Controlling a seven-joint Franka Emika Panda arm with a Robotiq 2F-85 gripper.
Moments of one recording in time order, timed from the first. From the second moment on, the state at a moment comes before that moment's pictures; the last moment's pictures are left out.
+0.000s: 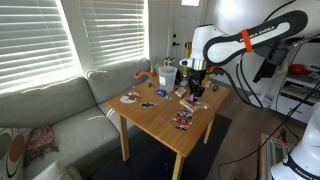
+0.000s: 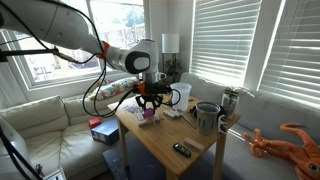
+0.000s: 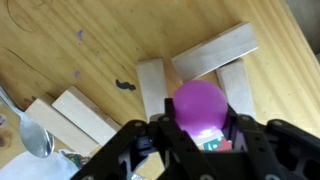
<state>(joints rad) 0.08 -0.11 -0.08 -2.21 0.00 2.09 -0.77</state>
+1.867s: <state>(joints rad) 0.04 -0.32 -0.10 -2.14 0.25 1.86 -0.45</state>
